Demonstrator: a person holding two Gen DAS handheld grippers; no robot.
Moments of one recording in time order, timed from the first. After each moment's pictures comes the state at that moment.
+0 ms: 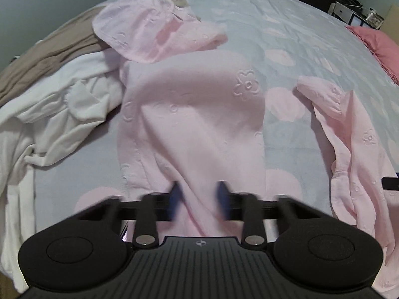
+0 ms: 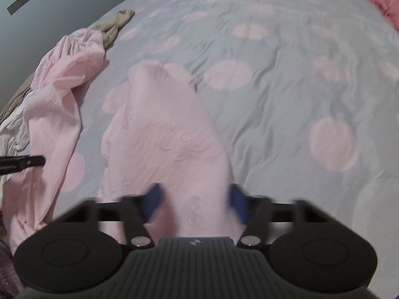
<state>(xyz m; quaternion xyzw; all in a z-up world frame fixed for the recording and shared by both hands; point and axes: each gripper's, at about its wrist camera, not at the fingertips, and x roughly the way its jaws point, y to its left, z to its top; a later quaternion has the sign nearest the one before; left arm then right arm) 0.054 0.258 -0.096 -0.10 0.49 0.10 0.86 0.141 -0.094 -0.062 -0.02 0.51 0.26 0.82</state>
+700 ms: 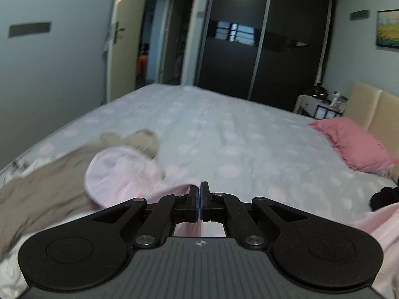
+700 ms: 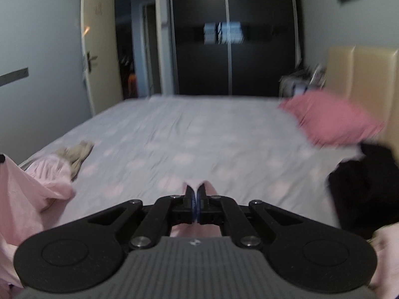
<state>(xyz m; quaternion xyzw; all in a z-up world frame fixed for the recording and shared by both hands) 0.066 0.217 0.099 -0.09 0.25 0.07 0.96 0.073 -0.218 0.122 -0.01 0.21 0.13 0.97</state>
